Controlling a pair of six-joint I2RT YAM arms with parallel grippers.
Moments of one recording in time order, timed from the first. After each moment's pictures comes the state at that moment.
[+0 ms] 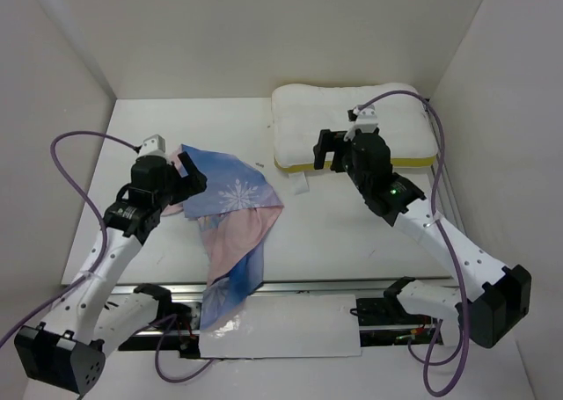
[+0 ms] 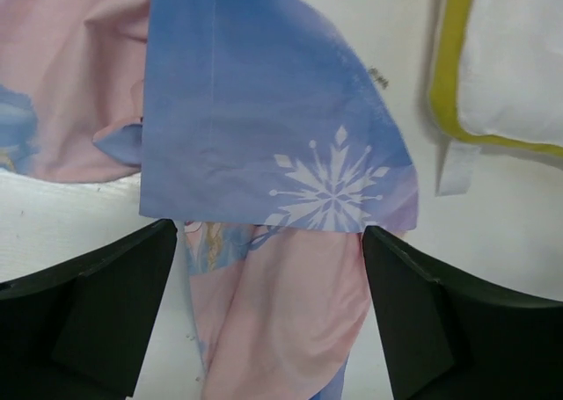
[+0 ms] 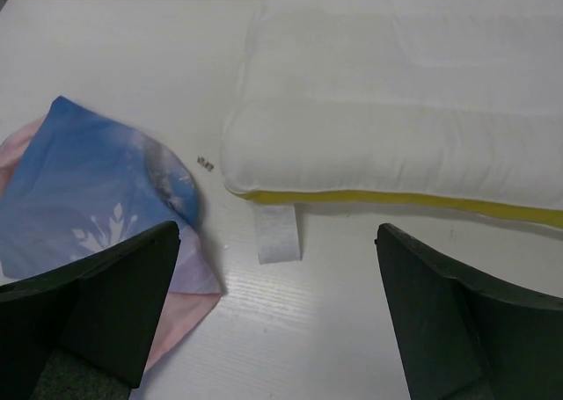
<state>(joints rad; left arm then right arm) -0.23 0.90 0.86 -0.50 -0.13 -0.56 0.56 1.12 1.02 -0.17 0.31 0.27</state>
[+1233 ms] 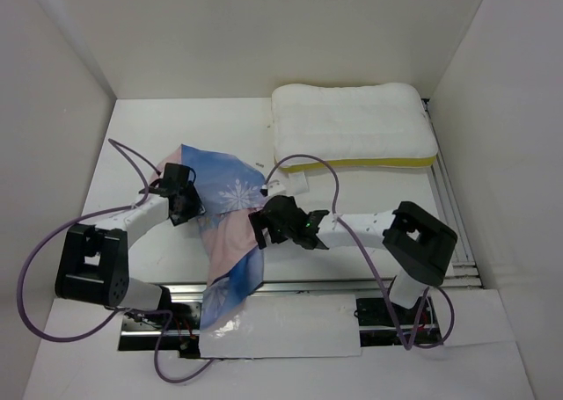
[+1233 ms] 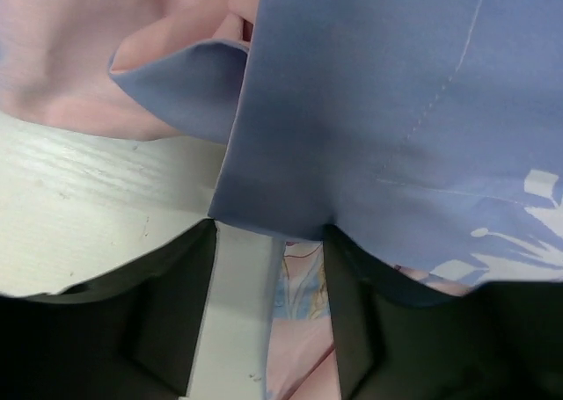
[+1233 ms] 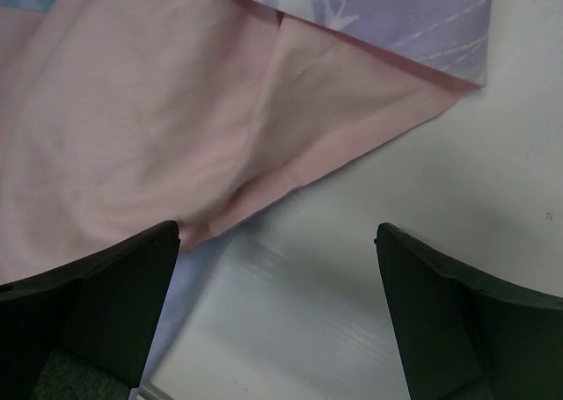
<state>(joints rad) -0.13 1.40 0.73 -0.40 -0.13 -0.61 1.01 1.63 0.85 0.00 0.21 0.48</state>
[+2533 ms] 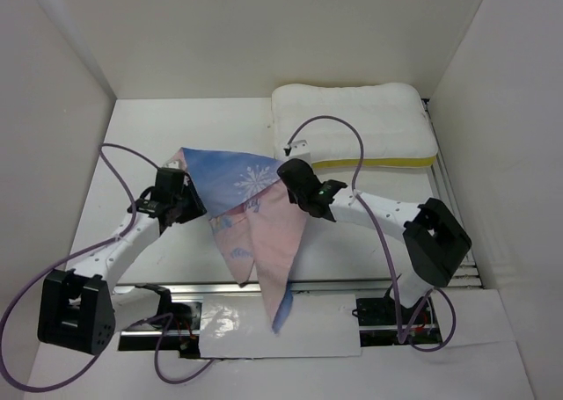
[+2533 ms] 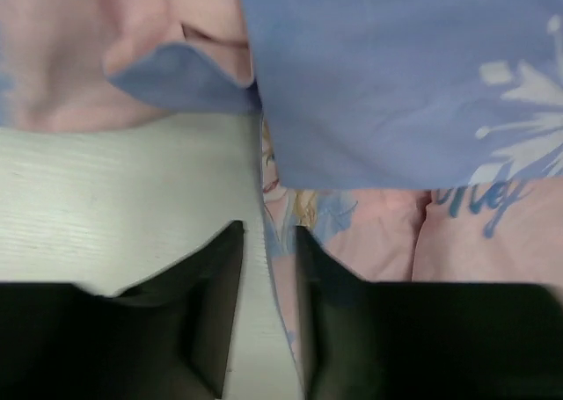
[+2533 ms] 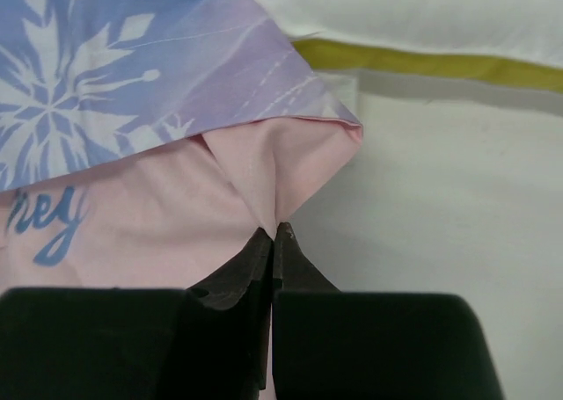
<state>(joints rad) -0.17 1.13 0.70 -0.43 -0.04 -0.58 0.84 1.59 1.04 -0.20 0.51 0.38</state>
